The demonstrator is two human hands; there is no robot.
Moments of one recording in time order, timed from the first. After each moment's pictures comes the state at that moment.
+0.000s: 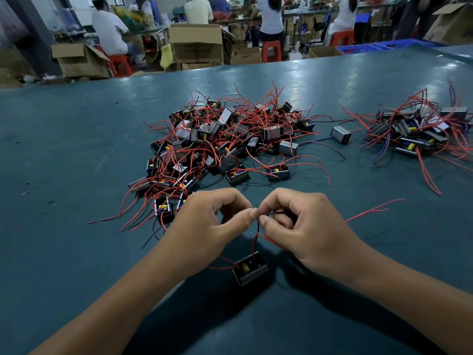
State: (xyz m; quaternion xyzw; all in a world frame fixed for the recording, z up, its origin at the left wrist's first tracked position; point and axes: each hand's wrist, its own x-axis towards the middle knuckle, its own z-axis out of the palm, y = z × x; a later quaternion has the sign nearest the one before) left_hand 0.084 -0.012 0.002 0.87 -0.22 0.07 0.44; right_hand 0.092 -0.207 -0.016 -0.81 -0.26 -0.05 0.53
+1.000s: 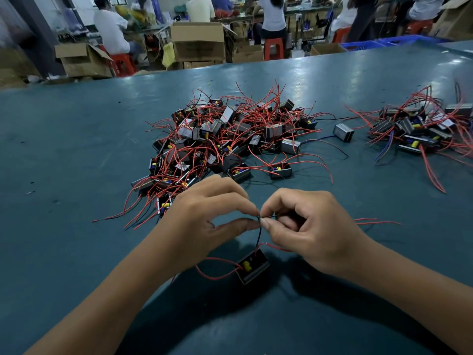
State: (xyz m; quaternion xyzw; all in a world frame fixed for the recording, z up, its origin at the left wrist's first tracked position) left_hand 0.093 0.002 0.003 0.85 -0.38 0.22 0.28; right_hand 0.091 -0.213 -0.009 -0.81 -0.33 -0.08 0.48
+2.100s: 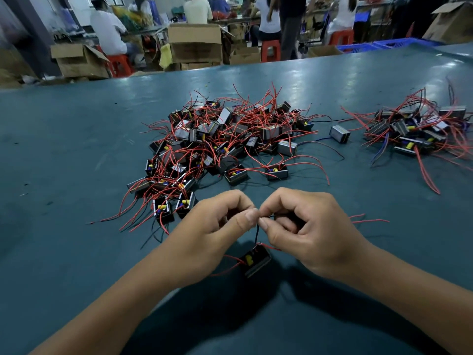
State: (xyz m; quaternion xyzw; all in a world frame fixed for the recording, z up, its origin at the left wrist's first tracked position) left_hand 0.076 -0.014 0.005 0.83 -0.26 -0.01 0.49; right_hand 0.086 -0.212 -0.007 -0.80 -0.33 -0.10 0.50
